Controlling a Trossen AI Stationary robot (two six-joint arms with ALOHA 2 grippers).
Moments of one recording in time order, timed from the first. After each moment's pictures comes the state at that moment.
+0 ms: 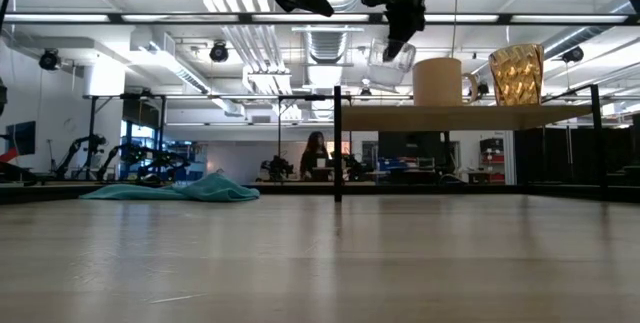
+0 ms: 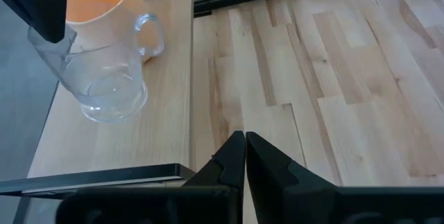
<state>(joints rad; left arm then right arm) 0.18 1.55 1.55 -0.64 0.06 0.32 -0.48 1.82 2.06 -1.40 0.10 -0.18</state>
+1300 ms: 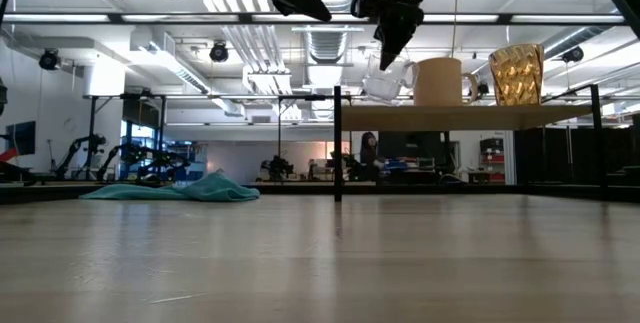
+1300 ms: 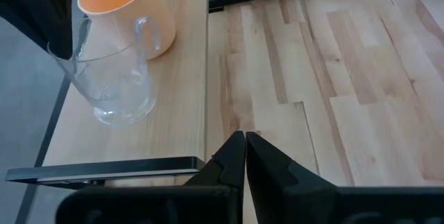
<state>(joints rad) 0.22 1.55 1.55 -0.64 0.06 0.32 -0.58 1.90 2.11 -1.37 -0.02 -0.62</state>
